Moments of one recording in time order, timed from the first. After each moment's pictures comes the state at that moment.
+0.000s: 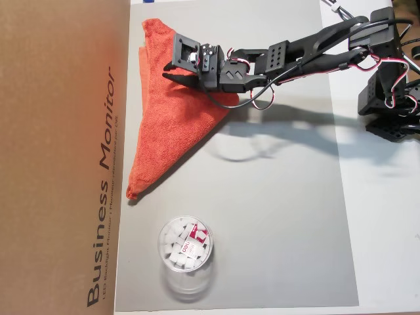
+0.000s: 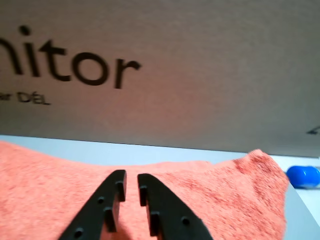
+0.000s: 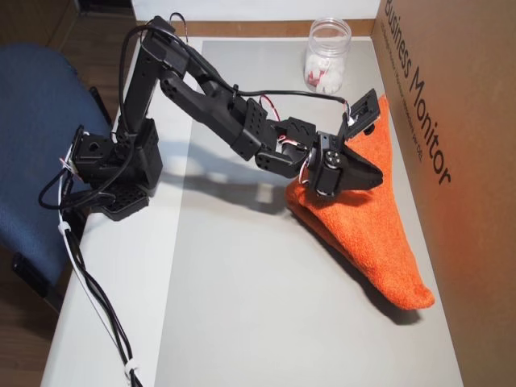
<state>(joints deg) 9.0 57.5 92.4 -28.7 72.1</state>
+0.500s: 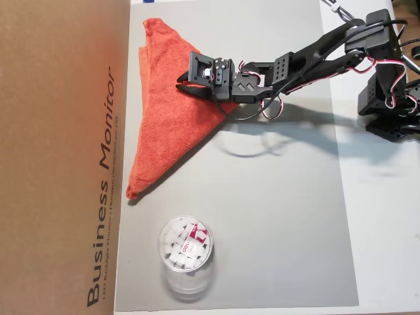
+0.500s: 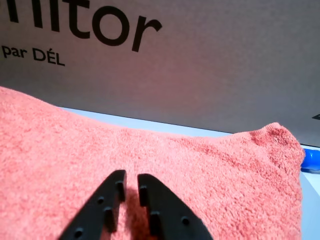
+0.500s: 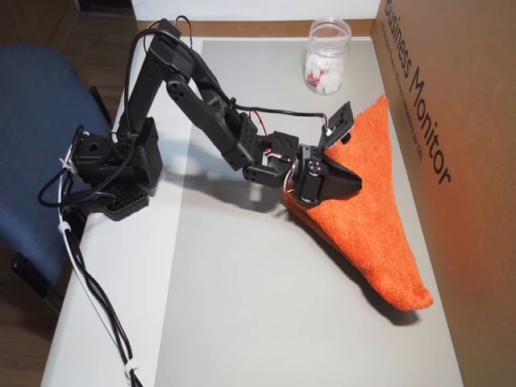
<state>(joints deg) 8.8 55.5 104.9 -43.1 70.2</state>
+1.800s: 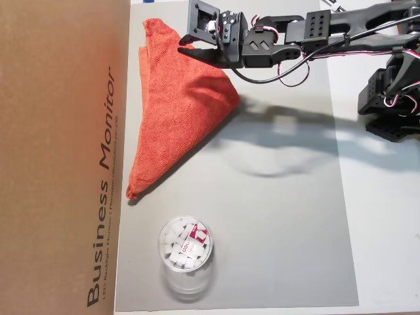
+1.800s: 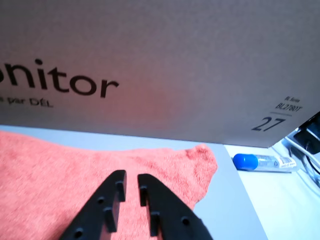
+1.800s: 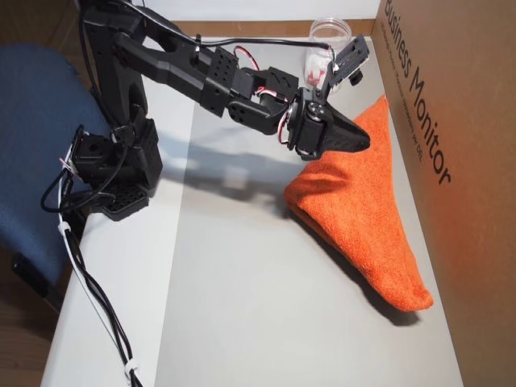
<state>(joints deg) 11.3 89.4 104.3 -2.5 69.9</state>
